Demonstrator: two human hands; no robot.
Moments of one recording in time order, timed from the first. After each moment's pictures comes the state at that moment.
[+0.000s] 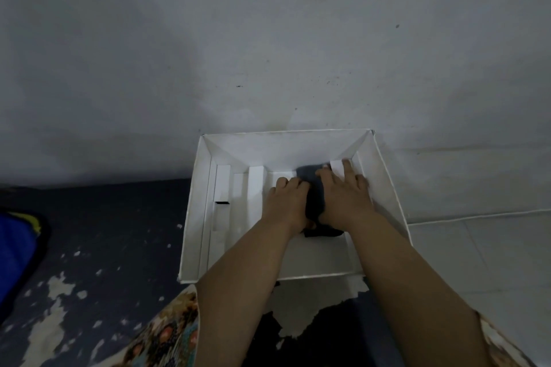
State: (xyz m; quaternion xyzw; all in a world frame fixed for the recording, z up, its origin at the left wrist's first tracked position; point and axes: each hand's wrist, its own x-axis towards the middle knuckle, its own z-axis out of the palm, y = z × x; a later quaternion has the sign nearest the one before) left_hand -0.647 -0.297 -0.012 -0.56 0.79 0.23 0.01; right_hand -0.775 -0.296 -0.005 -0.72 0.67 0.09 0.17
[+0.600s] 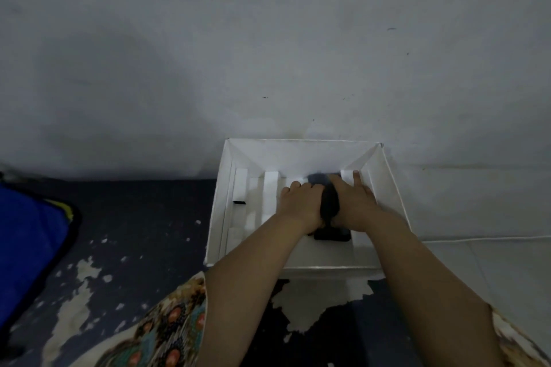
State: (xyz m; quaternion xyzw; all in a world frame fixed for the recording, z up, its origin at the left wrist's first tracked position) left_hand -0.645 -0.289 0.025 -0.57 0.78 0.26 0.02; right_hand -0.778 -0.297 0.012 -0.69 0.66 0.11 0.28
